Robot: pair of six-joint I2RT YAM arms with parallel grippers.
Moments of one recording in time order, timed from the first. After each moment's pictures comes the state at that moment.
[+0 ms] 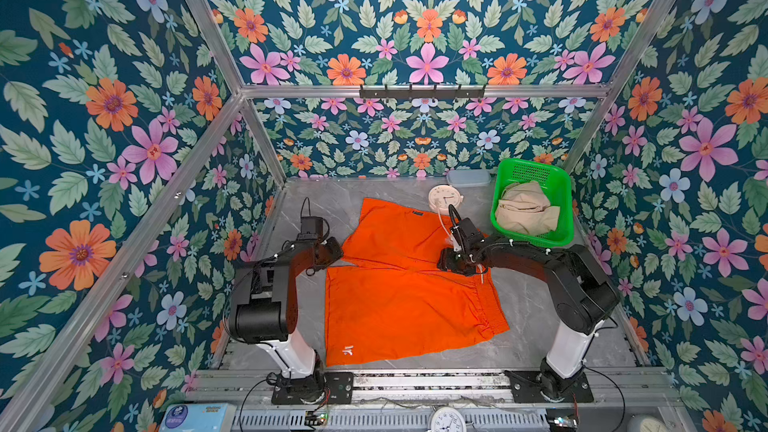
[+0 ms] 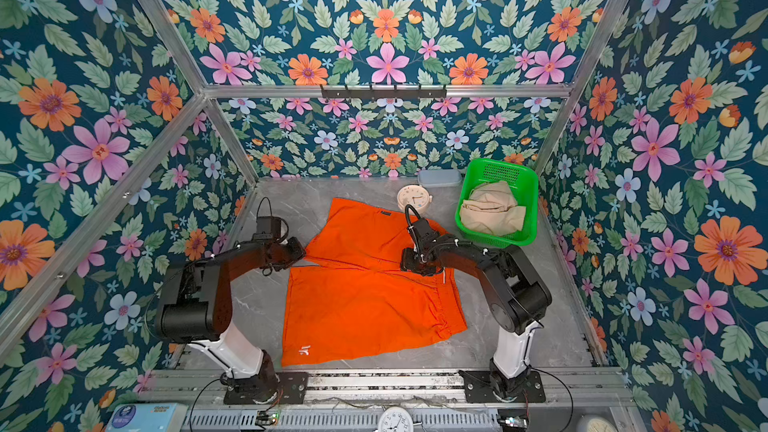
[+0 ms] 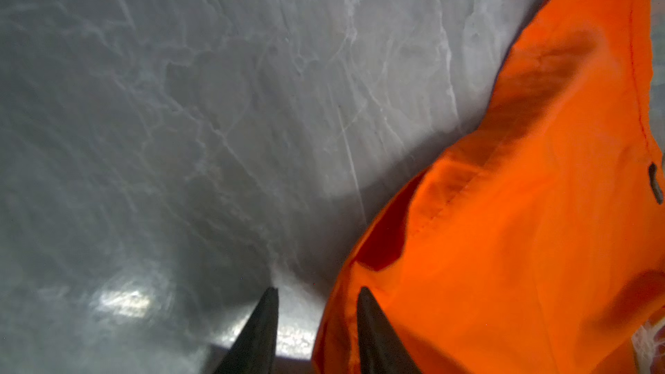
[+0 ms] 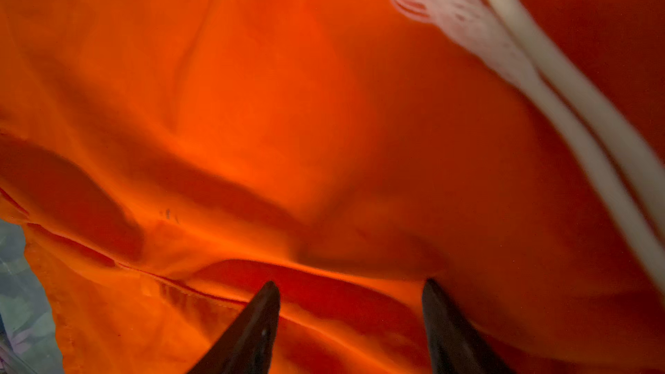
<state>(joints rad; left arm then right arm) 0.01 1.66 0.89 -0.25 0.17 -0.54 0.54 1.80 1.10 -0.40 -0.17 0.66</state>
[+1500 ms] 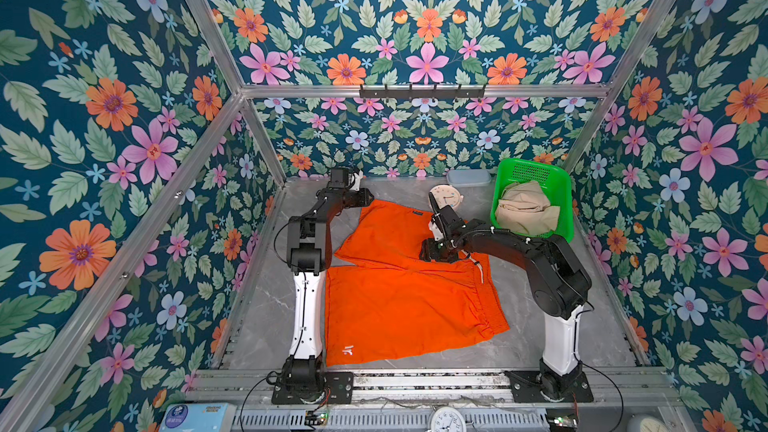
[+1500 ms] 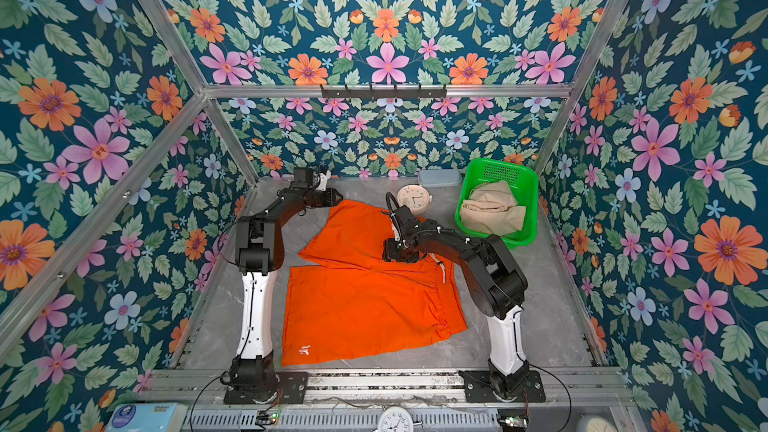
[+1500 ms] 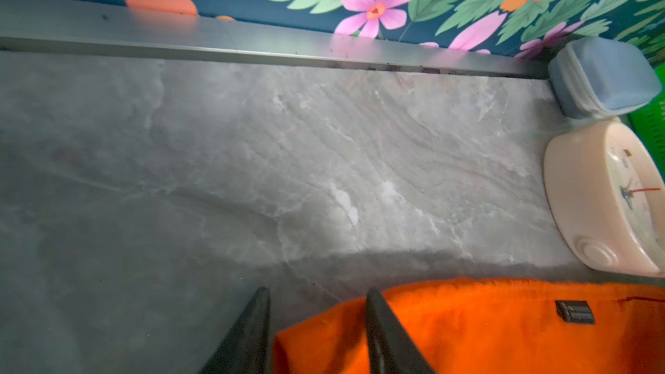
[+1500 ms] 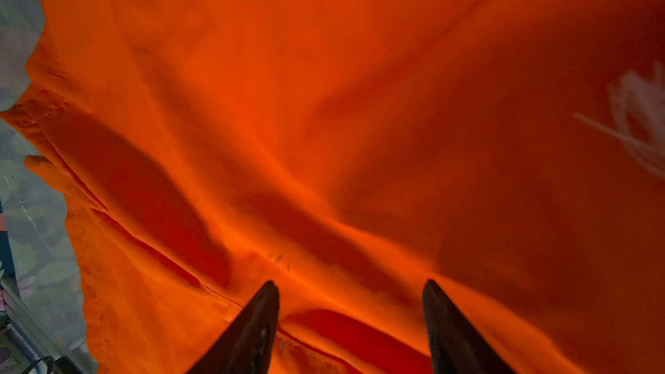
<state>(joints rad) -0.11 2.53 2.06 -0.34 0.44 -0.13 0.59 1.99 1.38 -0.50 -0.23 0.53</state>
